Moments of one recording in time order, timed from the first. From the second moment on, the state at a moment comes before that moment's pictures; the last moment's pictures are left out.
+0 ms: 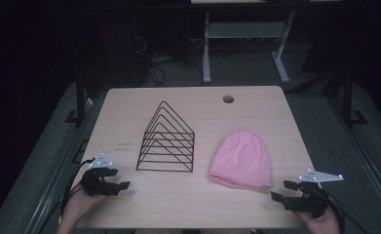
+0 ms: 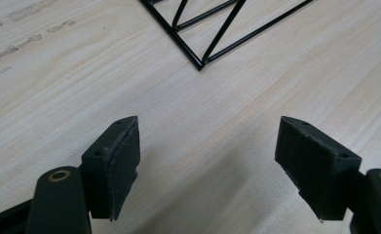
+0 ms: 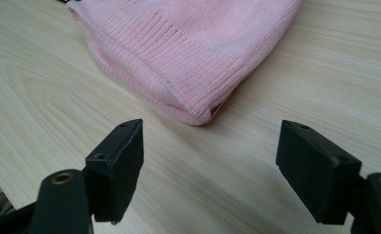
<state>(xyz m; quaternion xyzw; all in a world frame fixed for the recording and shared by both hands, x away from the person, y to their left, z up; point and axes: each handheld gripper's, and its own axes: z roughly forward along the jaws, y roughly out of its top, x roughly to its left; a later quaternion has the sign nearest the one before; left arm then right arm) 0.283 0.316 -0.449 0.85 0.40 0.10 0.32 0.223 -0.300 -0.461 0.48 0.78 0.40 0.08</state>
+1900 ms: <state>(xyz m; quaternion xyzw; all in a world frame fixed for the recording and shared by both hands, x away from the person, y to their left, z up) 0.284 0.322 -0.448 0.85 0.41 0.10 0.33 0.356 -0.255 -0.383 0.43 0.83 0.34 0.03</state>
